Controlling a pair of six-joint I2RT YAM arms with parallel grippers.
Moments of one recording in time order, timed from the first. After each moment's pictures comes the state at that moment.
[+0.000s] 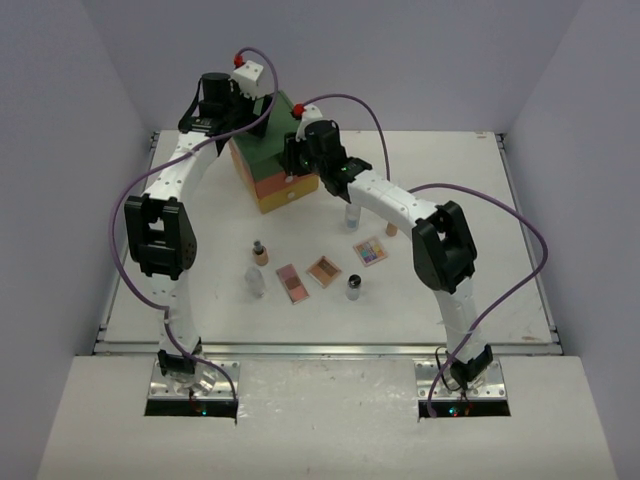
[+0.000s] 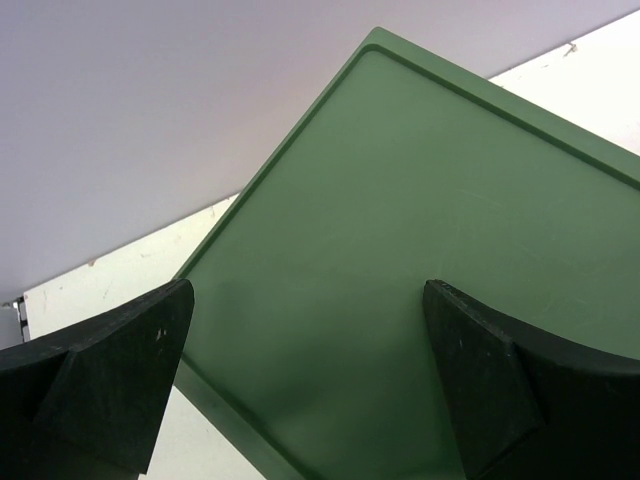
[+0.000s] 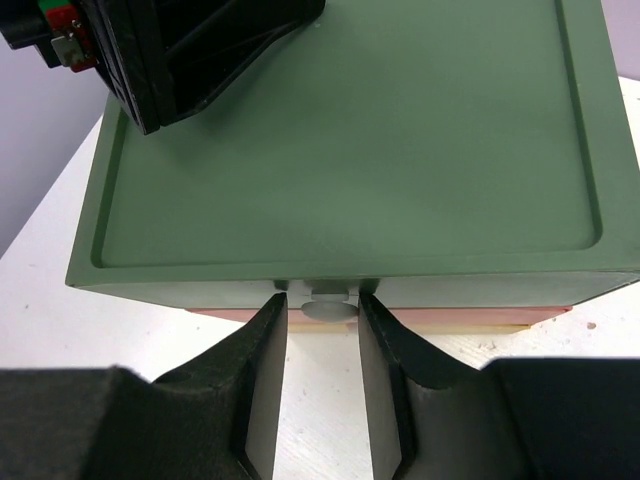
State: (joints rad) left arm -0.10 2.06 1.95 -0.30 0.12 0.26; right arm 0.65 2.17 1.83 -0.02 0.01 0.27
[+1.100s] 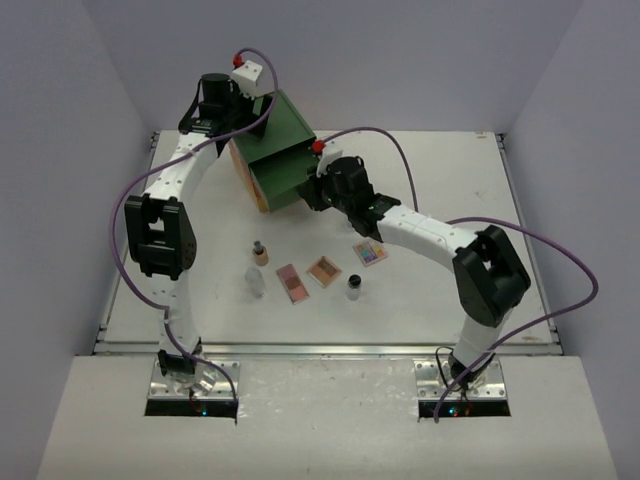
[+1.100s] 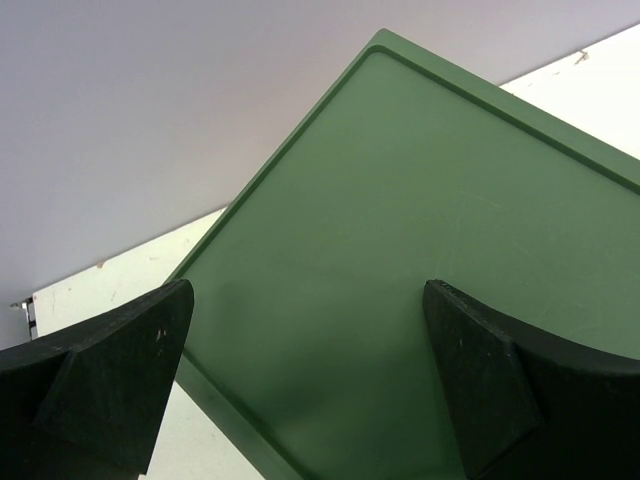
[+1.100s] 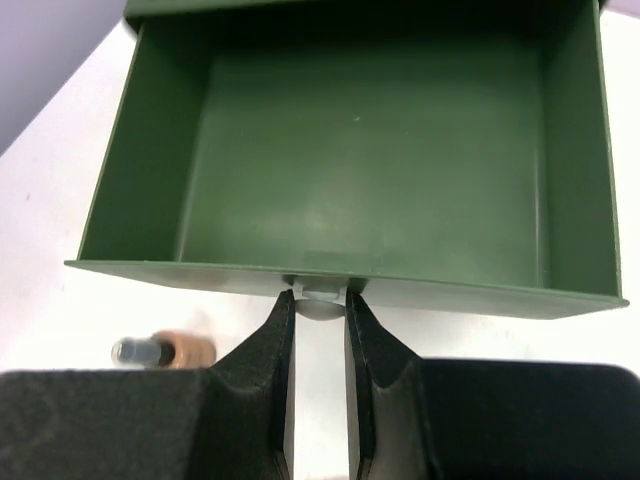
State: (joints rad) left arm -0.10 2.06 1.93 -0.27 0.11 0.26; right arm 0.68 1.81 1.27 0.18 0.01 0.20
